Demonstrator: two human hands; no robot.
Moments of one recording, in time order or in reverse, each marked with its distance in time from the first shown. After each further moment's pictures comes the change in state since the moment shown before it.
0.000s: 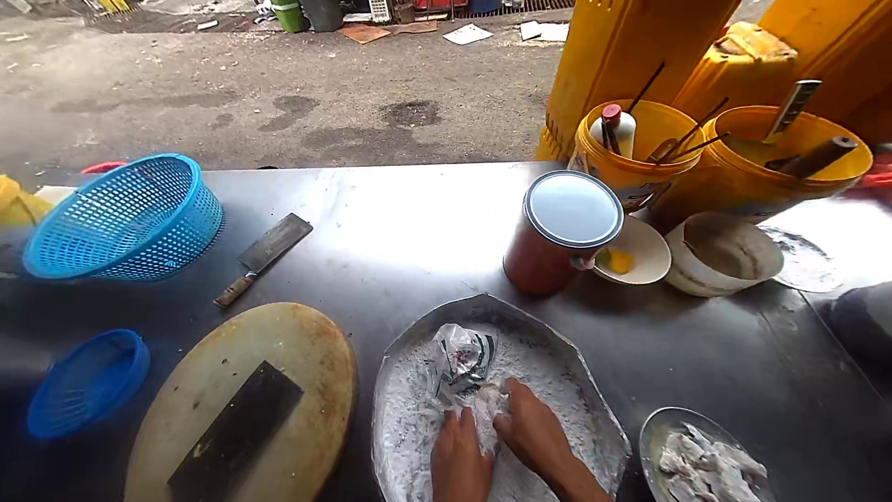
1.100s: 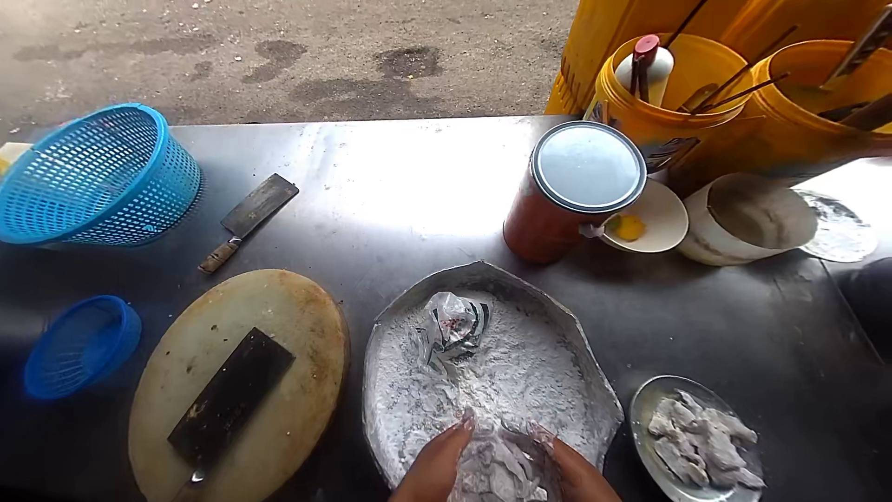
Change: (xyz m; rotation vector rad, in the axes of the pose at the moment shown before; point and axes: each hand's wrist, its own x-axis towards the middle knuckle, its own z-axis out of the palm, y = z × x) left_hand -0.042 -0.018 -0.020 -1.354 -0.510 -0.321; right_hand -0.097 0.029 0.006 1.494 -0.192 0.296
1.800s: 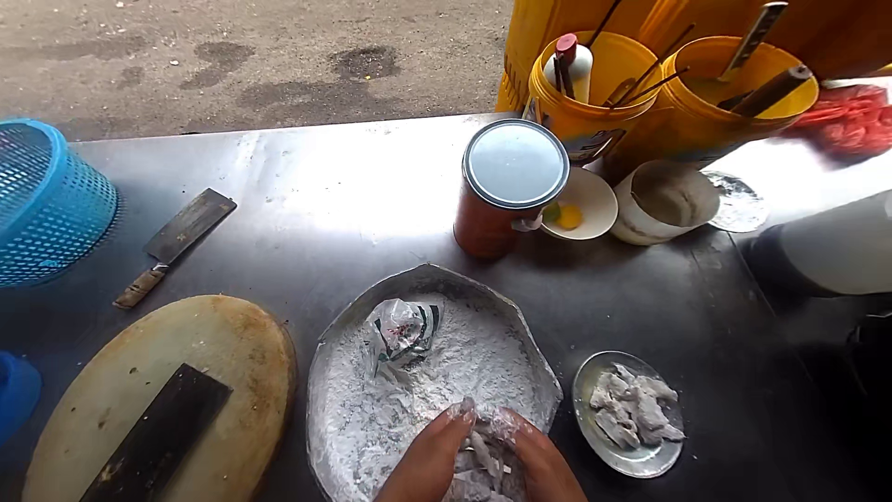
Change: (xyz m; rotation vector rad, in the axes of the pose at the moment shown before) left_hand -0.018 0.027 0.072 0.193 -0.068 0.062; right_hand -0.019 -0.012 -0.015 0.057 0.072 -0.219
